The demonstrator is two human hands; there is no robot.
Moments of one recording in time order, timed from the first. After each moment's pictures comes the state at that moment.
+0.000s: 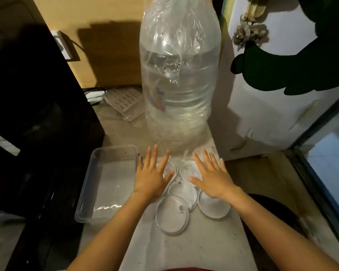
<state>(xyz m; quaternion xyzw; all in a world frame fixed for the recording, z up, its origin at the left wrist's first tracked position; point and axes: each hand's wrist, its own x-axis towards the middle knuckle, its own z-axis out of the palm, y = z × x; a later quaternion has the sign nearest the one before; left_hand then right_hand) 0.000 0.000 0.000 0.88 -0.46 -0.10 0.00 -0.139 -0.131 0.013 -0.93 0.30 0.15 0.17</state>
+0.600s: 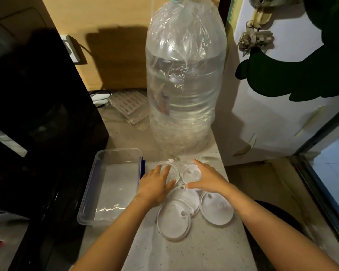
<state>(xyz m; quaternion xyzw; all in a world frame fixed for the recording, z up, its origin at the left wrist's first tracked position) 0.000 0.002 -0.005 0.87 -0.45 -0.18 0.03 -0.118 -0.142 0.005 -0.85 0.34 0.13 0.37</state>
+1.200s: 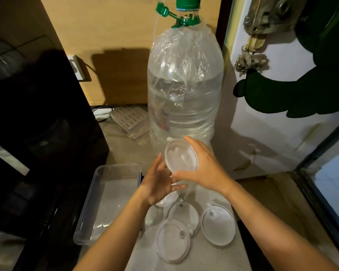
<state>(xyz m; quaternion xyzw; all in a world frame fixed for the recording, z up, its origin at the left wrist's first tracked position) 0.015 -0.027 0.048 0.41 -0.13 -0.59 0.68 -0.103 -0.125 0.116 -0.87 0.22 -0.13 0.41</state>
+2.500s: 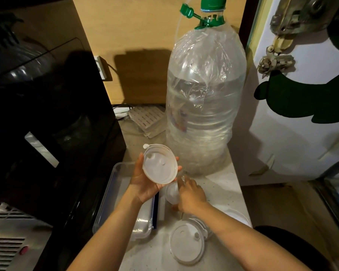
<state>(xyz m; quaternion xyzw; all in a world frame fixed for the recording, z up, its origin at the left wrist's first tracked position) 0.049 0.019 0.059 0.30 -0.08 -0.56 0.77 -0.044 -0.084 -0.009 -0.94 0.25 0.15 0.17</state>
